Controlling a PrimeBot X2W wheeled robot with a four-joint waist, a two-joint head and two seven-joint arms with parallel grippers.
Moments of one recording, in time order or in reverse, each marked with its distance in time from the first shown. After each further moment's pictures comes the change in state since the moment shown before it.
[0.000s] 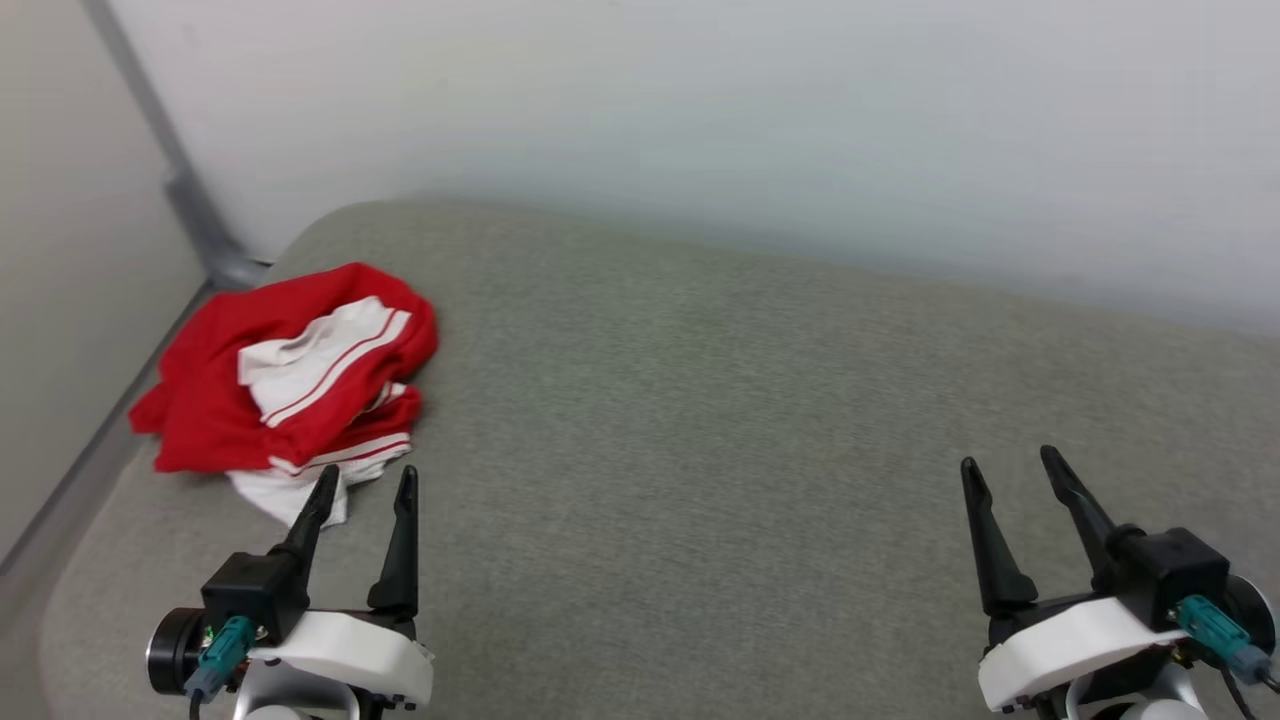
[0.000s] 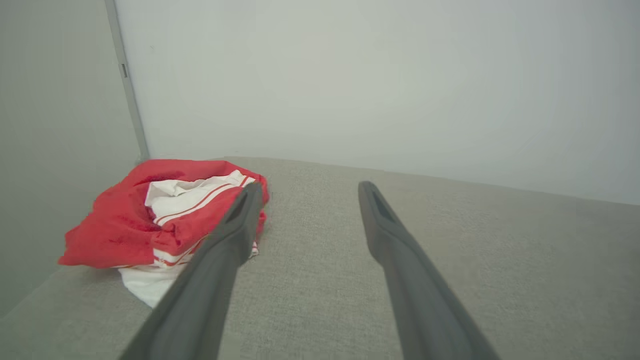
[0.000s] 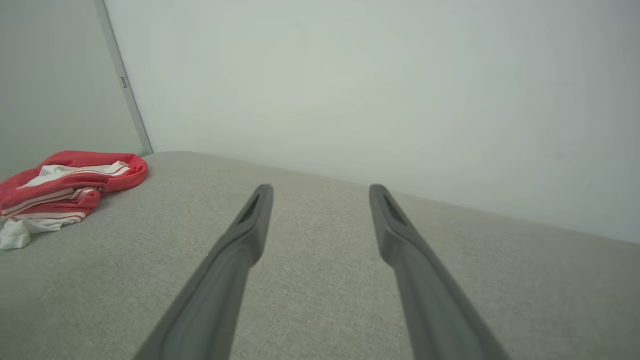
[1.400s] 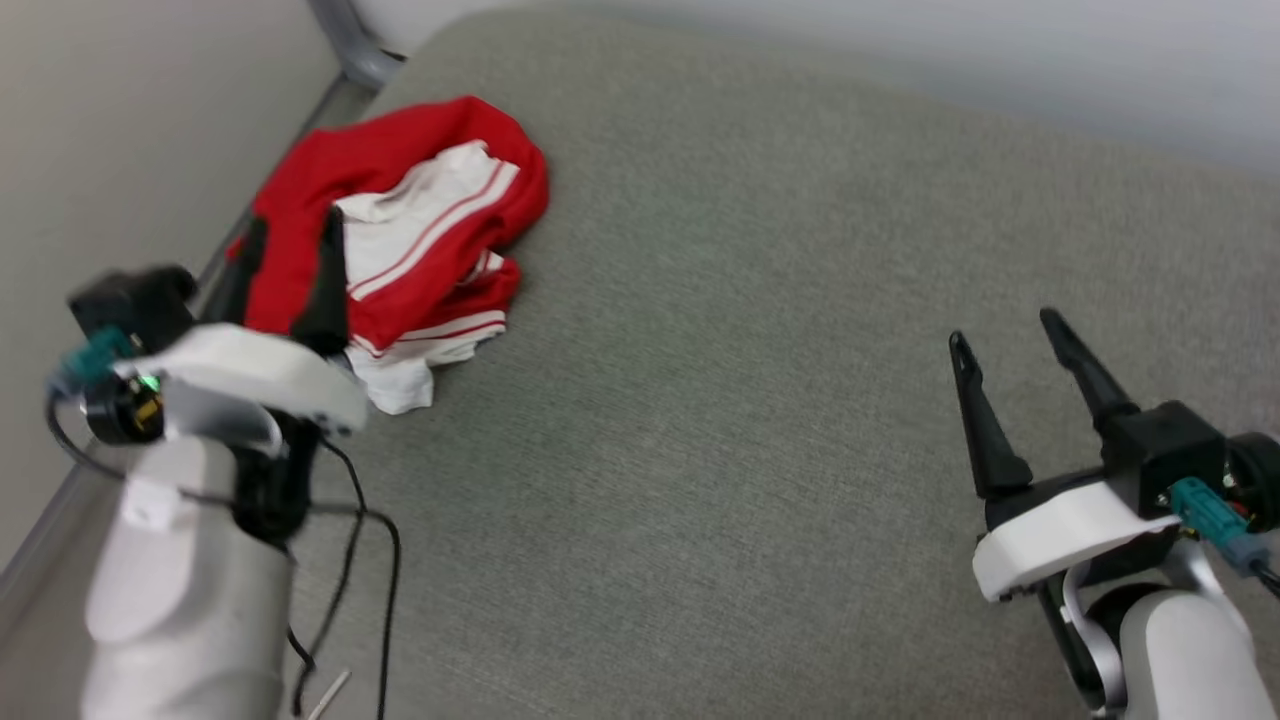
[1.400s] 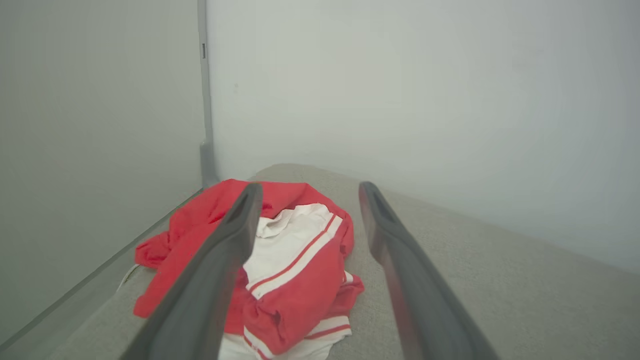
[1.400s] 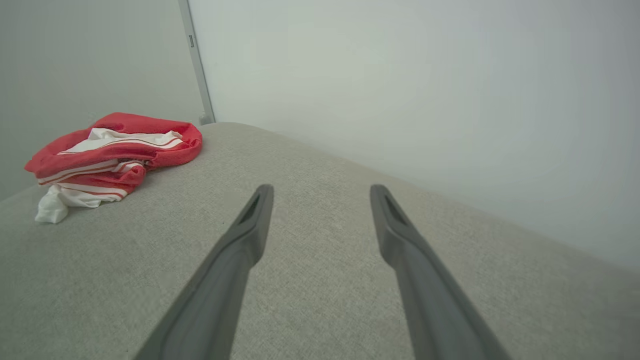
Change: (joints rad) left arm -0.452 0.079 0.005 0.252 -0.256 0.000 0.078; right arm -0.146 0.001 0.043 -0.122 -0.106 0.000 0.133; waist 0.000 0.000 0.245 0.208
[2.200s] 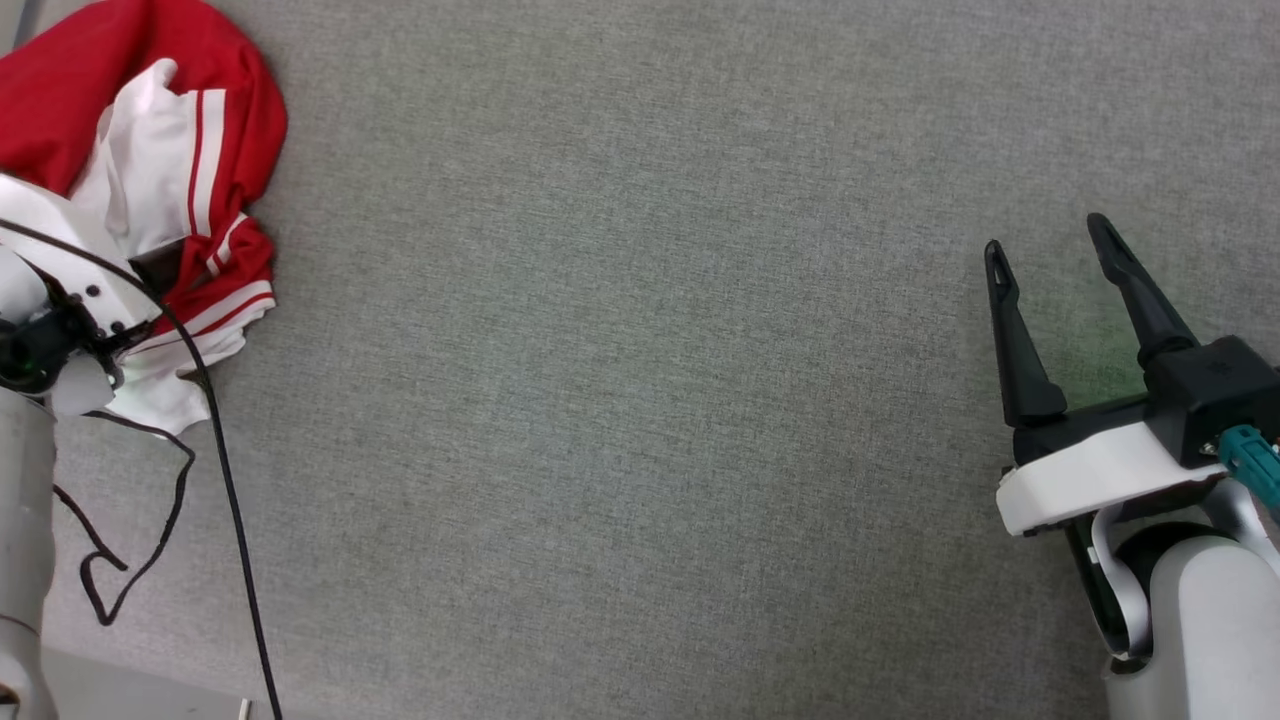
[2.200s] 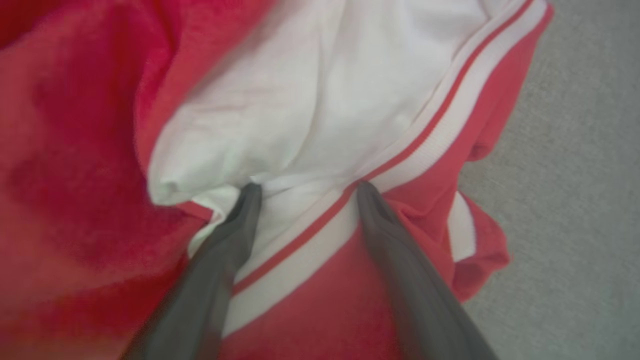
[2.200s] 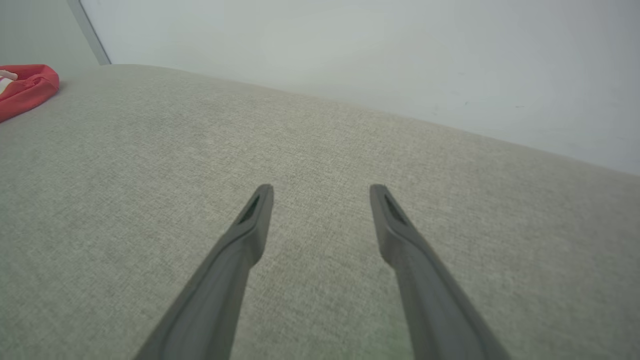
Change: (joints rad) left arm -0.422 0.297 -0.095 0.526 -0.324 -0.001 0.788; right arm -0.105 0.000 -0.018 -0.080 -0.060 0.000 0.026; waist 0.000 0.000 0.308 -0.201
